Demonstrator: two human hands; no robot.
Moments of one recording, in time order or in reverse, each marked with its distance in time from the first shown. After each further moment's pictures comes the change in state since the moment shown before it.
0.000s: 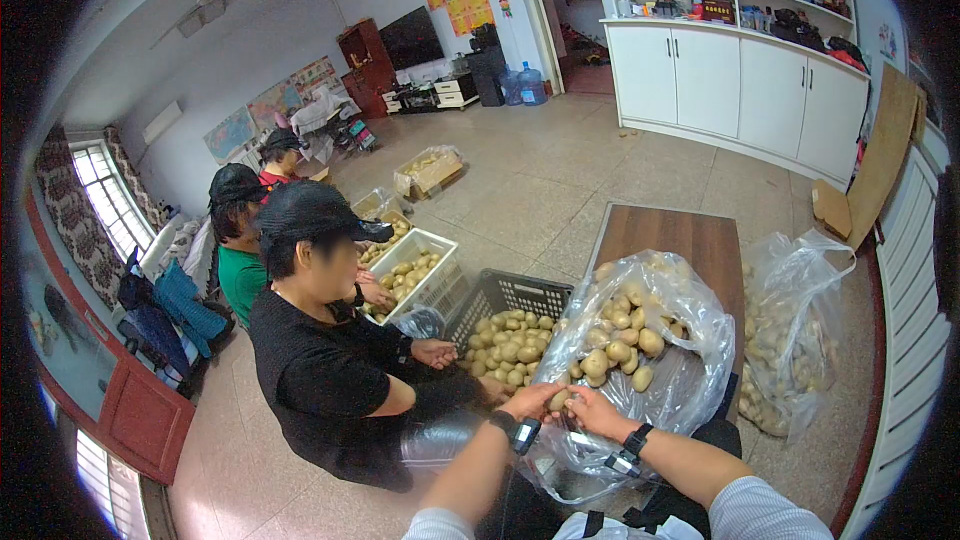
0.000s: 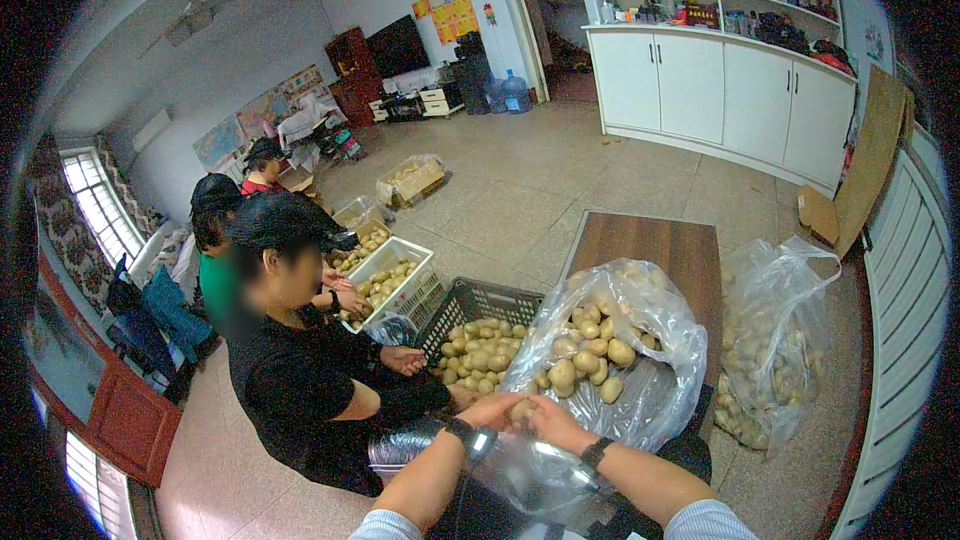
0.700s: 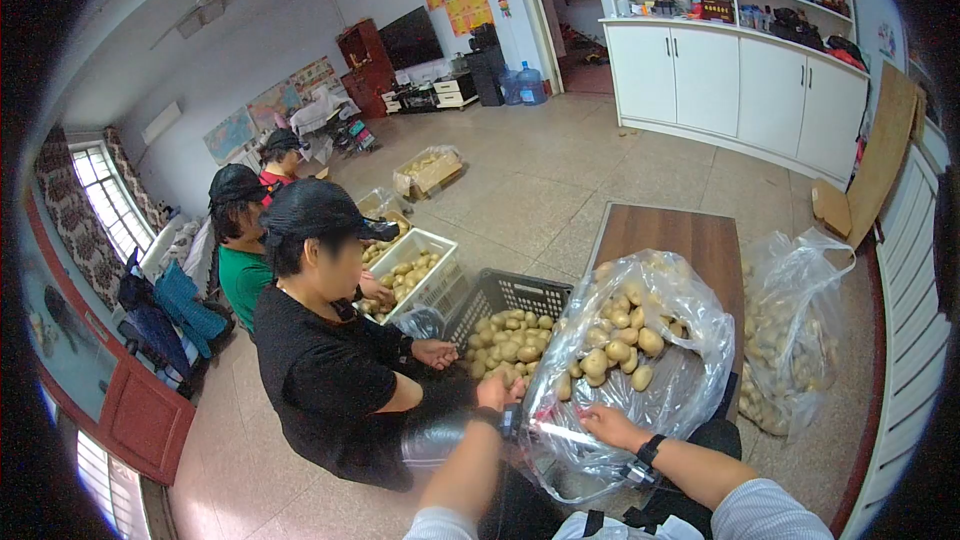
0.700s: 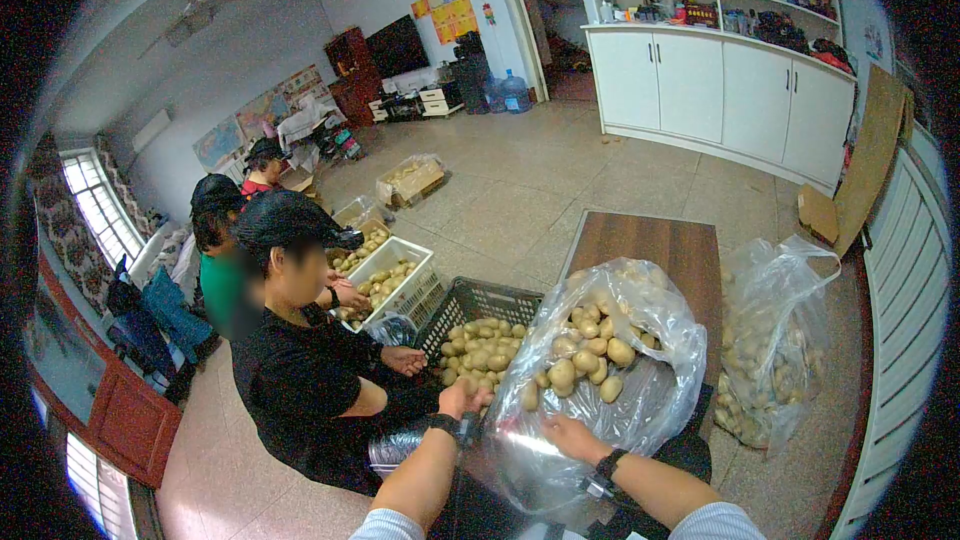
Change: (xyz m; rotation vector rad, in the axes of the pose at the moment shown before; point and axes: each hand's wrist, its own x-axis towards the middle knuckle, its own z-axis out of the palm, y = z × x) left_hand 0.021 -0.049 -0.074 0.104 0.824 0.523; right_hand -0.025 0.043 -0.023 -0.475 0.022 0.040
